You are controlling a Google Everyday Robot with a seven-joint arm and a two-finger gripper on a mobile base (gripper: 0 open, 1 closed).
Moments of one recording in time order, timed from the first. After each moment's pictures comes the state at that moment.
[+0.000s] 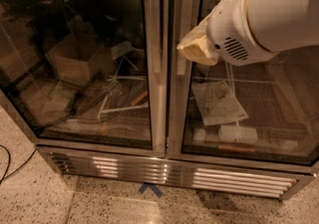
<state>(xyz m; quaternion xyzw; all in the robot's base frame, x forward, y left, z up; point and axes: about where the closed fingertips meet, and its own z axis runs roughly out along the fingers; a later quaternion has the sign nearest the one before) 0.462 -0.061 1.016 -0.47 0.77 0.02 0.43</state>
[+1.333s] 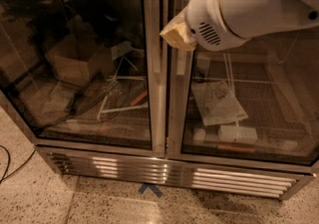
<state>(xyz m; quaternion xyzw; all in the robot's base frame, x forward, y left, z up) 0.489 -0.034 1.027 -0.46 0.76 0.03 0.45</state>
